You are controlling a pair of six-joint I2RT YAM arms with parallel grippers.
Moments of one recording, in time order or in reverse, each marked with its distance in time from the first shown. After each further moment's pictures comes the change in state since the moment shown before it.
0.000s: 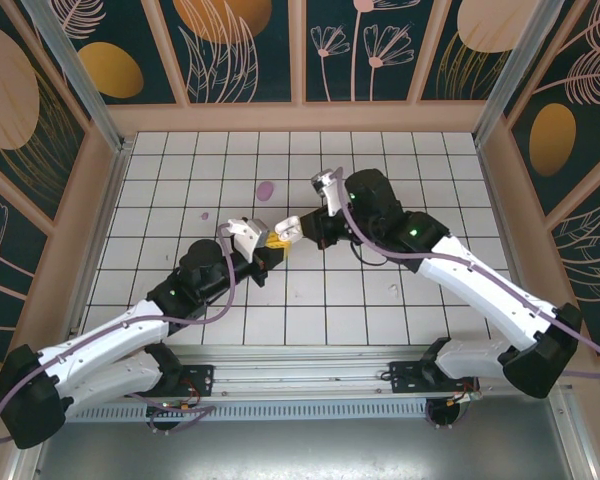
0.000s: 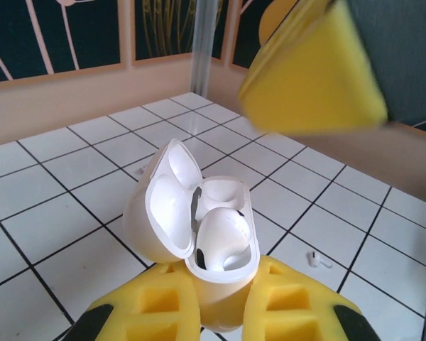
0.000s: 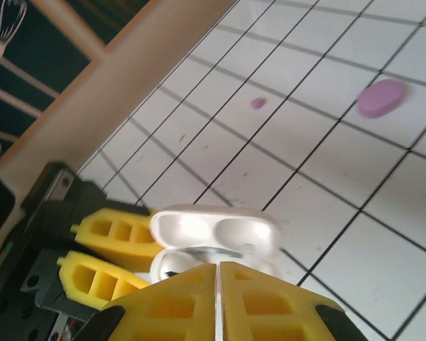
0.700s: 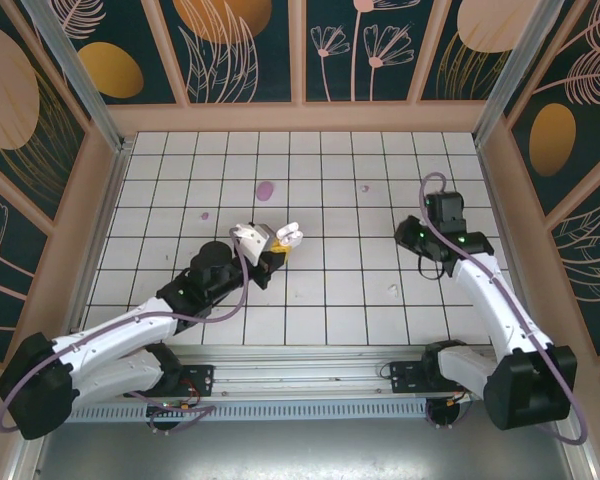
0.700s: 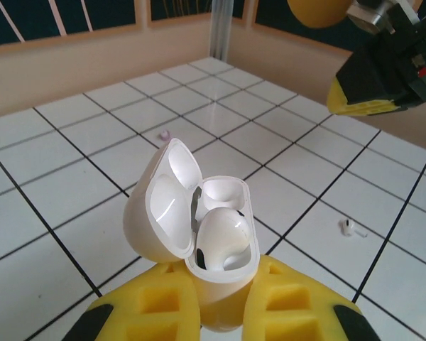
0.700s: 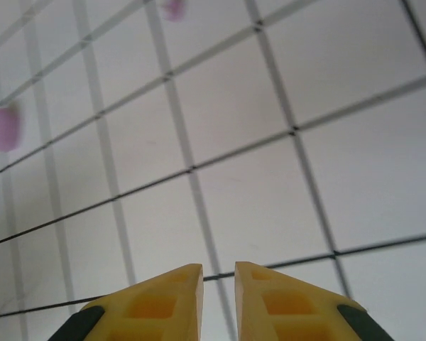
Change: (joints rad) left arm 0.000 0.090 -0.036 0.024 -0.033 0.045; right arm -0.653 -0.141 -0.422 -0.112 0.102 0.243
